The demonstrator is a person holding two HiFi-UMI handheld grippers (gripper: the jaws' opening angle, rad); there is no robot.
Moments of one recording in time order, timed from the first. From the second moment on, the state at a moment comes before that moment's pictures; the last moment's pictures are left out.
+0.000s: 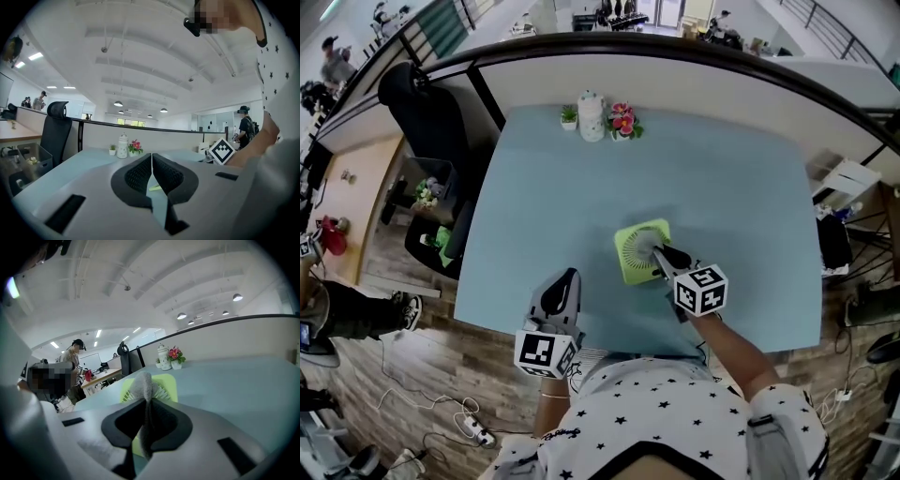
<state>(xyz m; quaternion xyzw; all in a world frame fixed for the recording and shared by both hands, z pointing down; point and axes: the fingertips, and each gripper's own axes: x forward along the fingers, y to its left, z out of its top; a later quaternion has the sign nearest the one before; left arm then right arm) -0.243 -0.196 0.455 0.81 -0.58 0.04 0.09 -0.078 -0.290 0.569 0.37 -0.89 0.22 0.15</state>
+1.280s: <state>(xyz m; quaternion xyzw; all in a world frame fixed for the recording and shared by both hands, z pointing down) -0.243 -0.192 0.453 0.82 -0.57 0.04 0.10 -0.128 -0.243 0.573 0.30 -0.91 0.22 0.17</state>
